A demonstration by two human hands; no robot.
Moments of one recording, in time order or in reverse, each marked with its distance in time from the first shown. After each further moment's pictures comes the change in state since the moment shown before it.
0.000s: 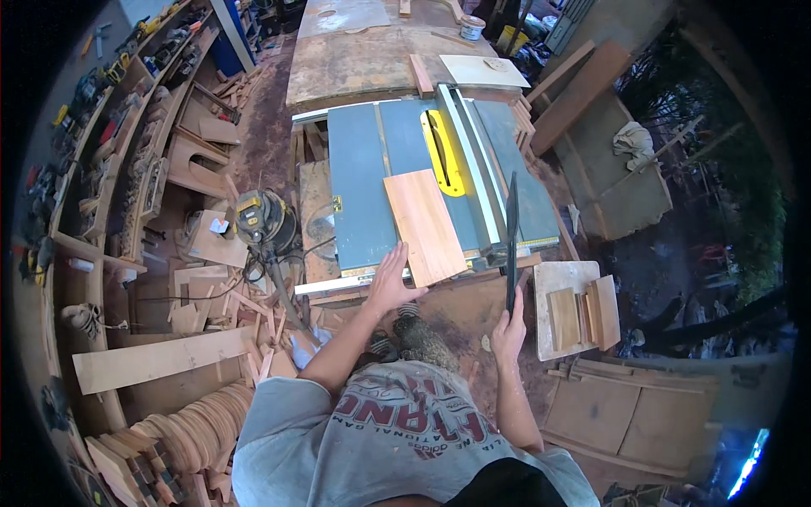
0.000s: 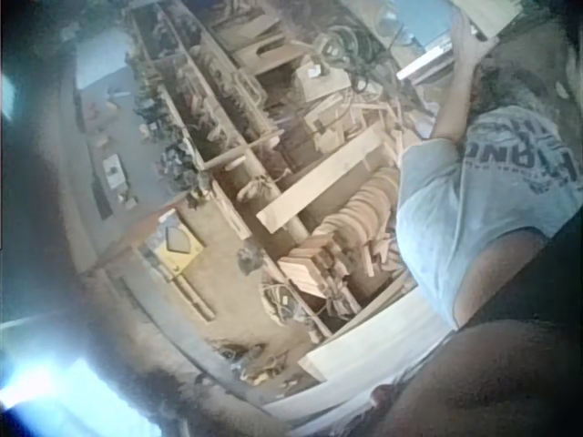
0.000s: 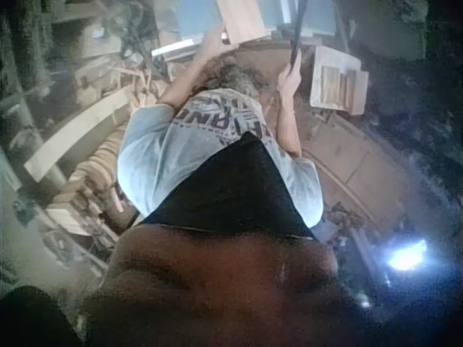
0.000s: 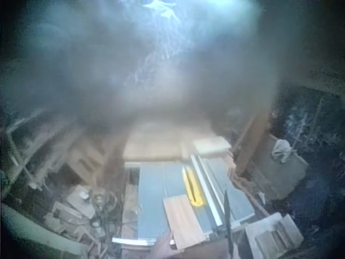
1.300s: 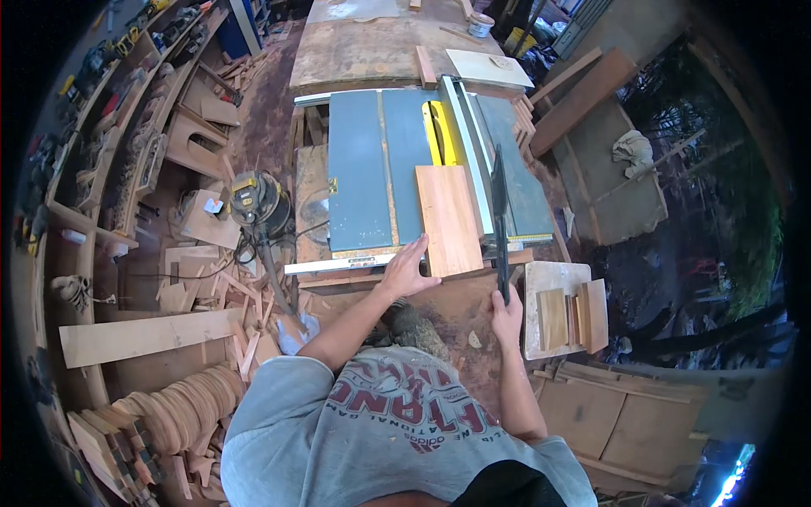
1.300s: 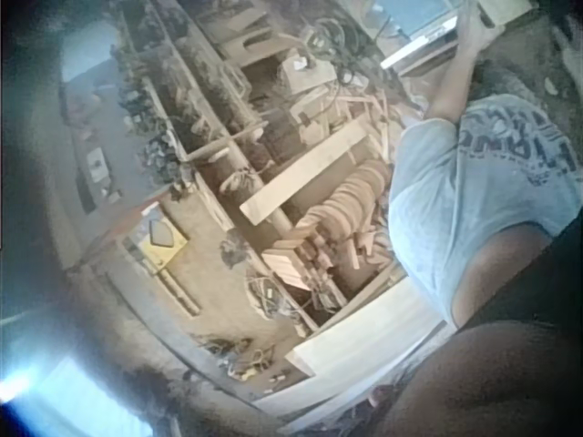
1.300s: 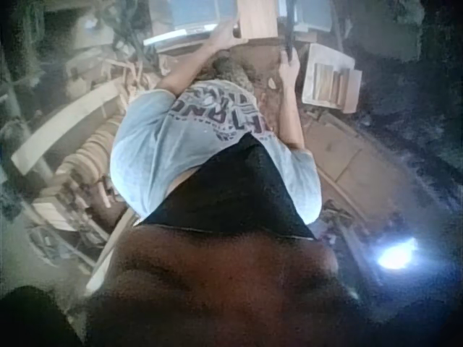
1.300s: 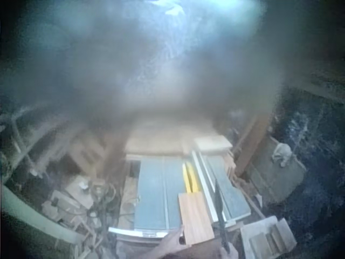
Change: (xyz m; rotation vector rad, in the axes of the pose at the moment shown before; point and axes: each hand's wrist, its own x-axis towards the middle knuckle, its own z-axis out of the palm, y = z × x) left_hand 0.013 0.034 0.039 -0.039 -0.107 0.004; right_hand 0.027 0.040 -0.009 0.302 -0.239 0.193
